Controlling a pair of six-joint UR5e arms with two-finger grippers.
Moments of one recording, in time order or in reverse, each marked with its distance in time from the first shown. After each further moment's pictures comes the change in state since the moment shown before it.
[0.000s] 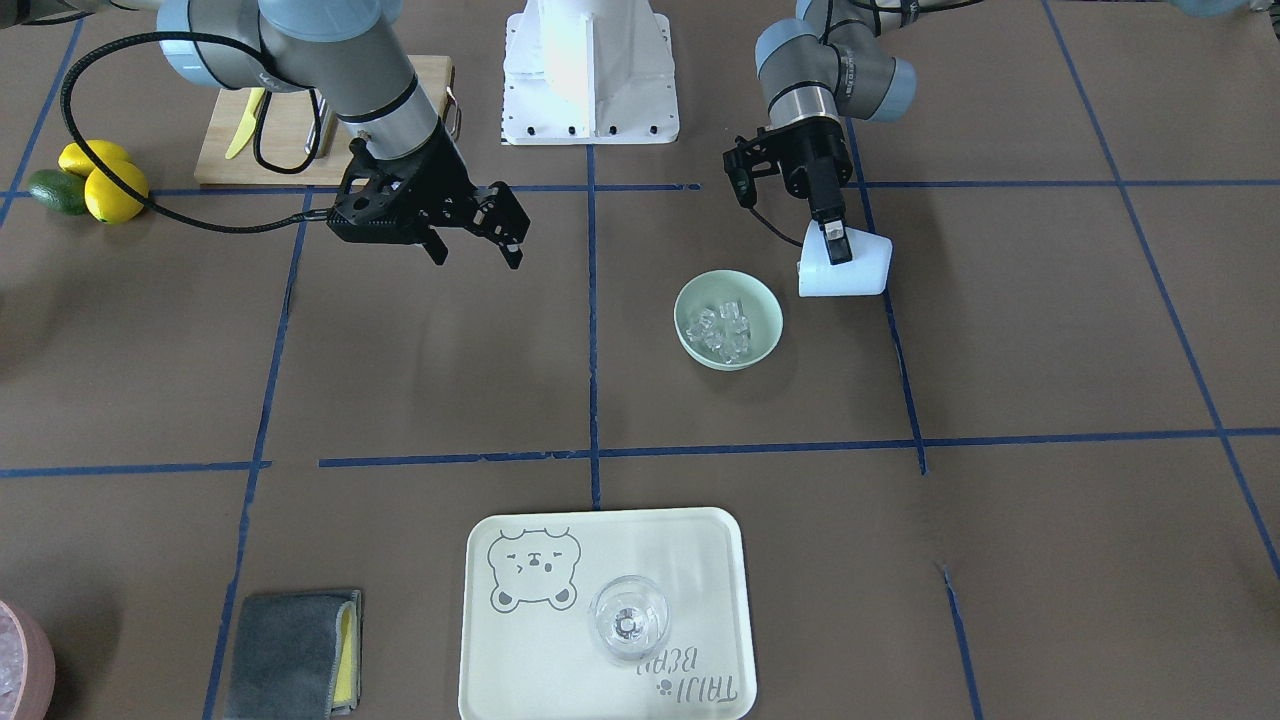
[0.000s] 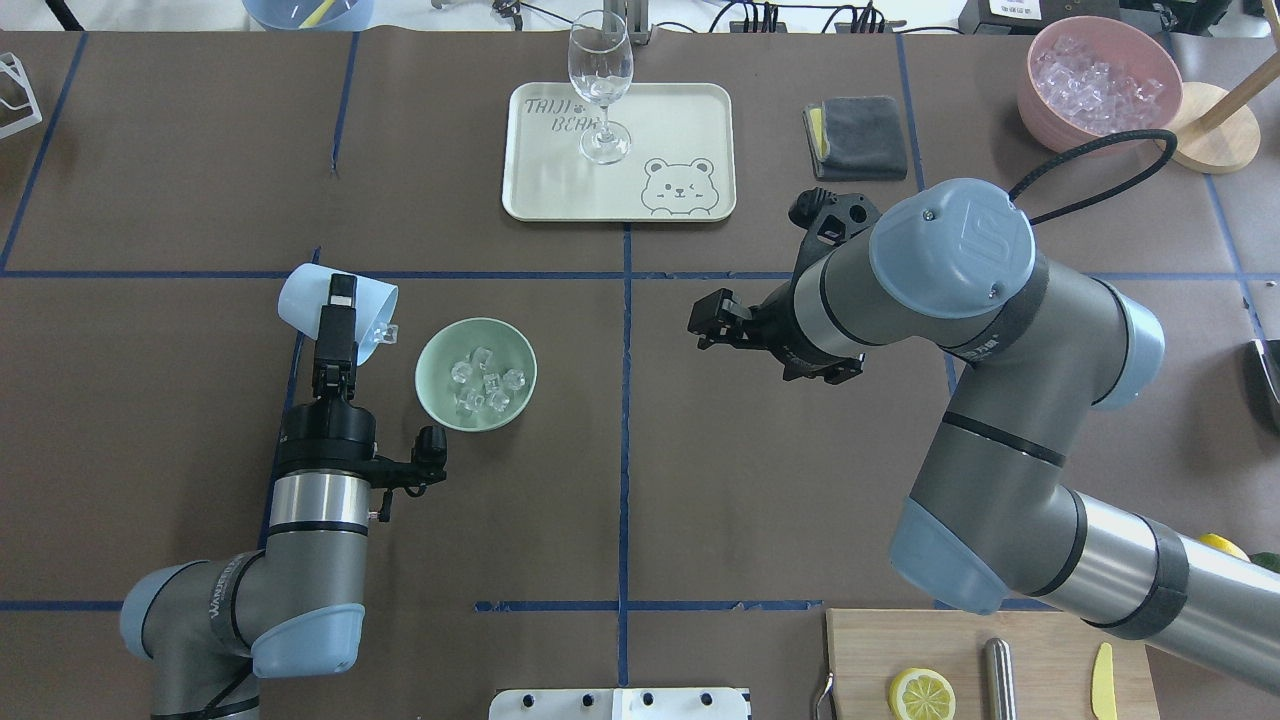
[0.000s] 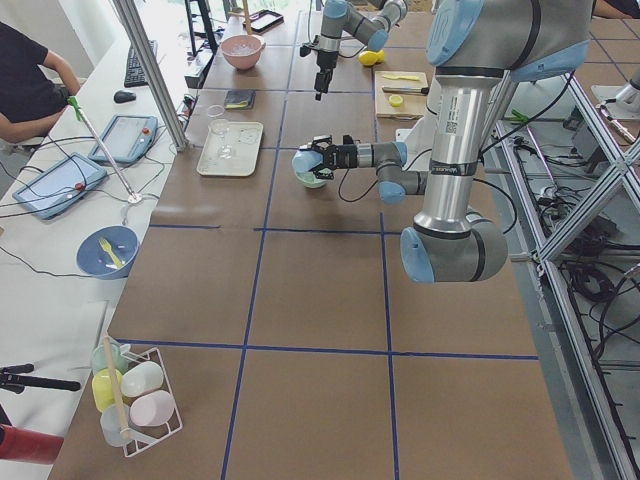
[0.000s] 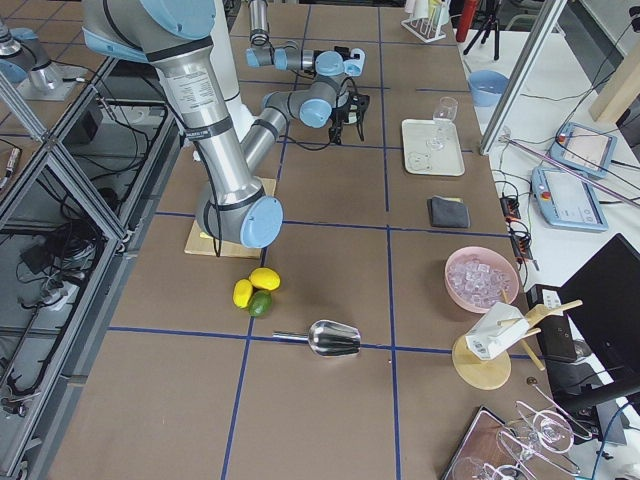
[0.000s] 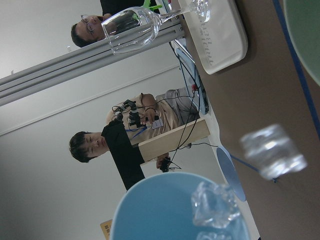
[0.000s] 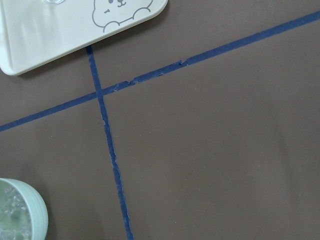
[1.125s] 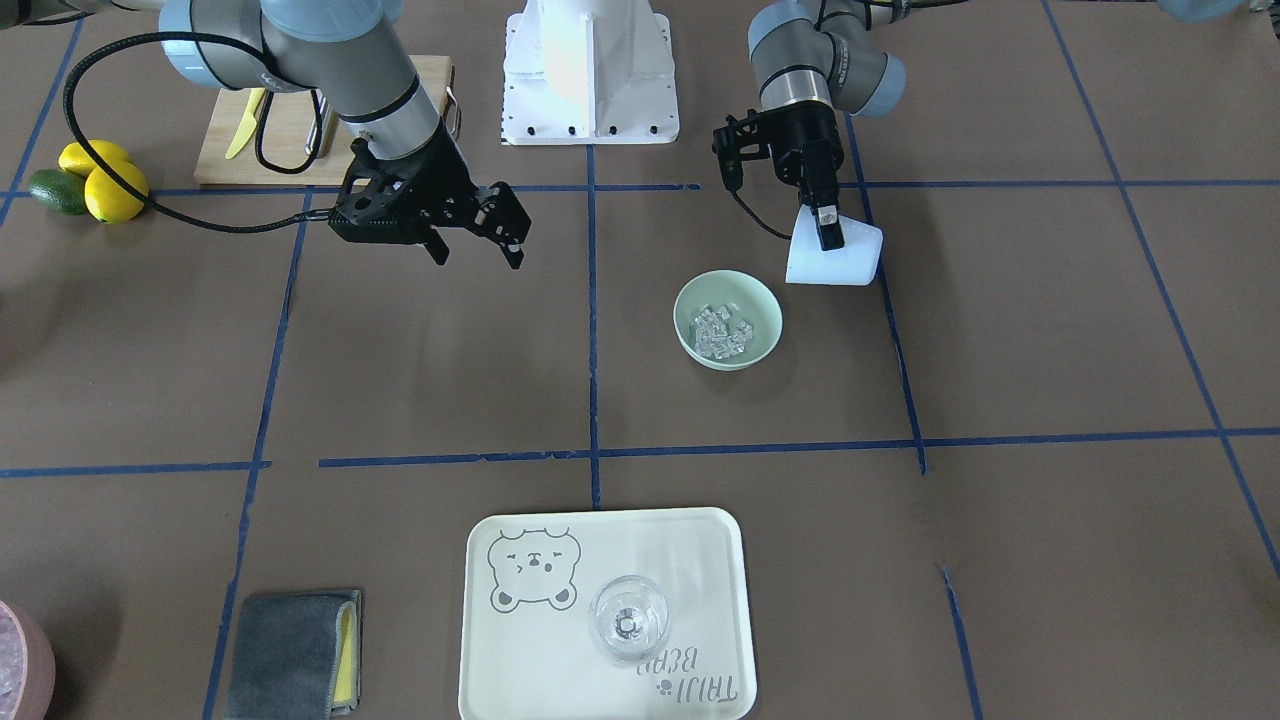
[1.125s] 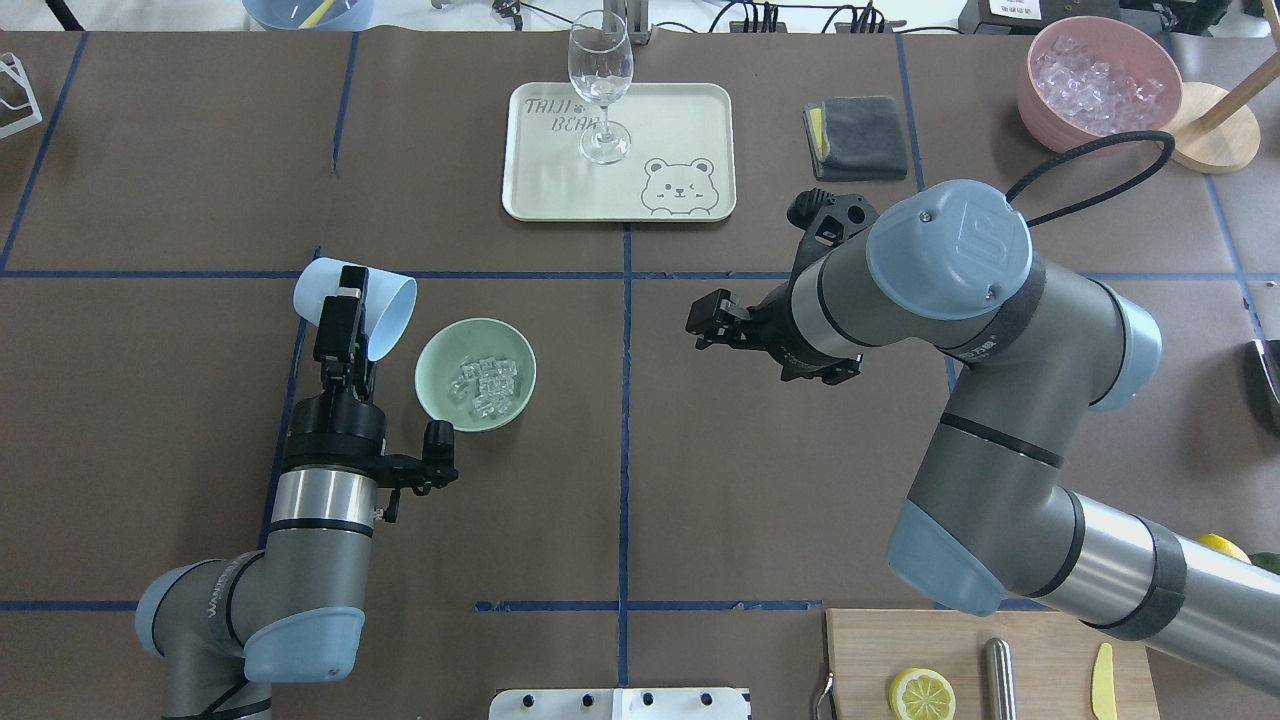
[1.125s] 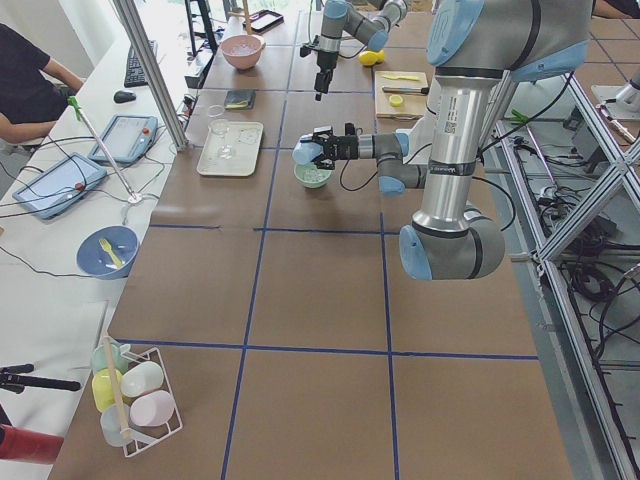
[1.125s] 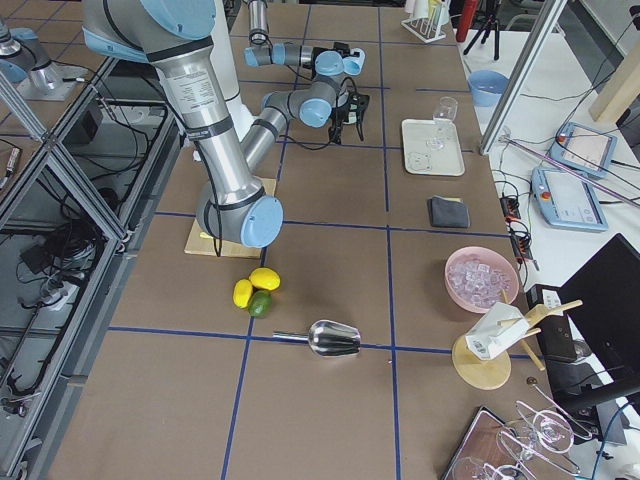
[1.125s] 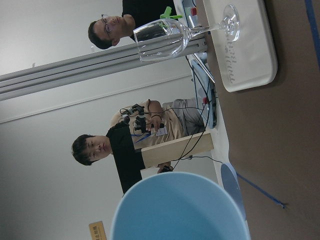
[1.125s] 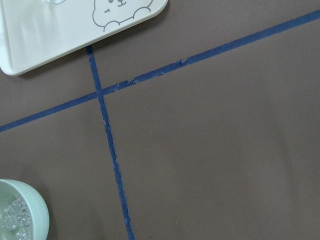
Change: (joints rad) left arm 0.000 -0.021 -0.027 -0.122 -0.080 0.002; right arm -0.003 0.004 -0.001 0.000 -0.004 0.006
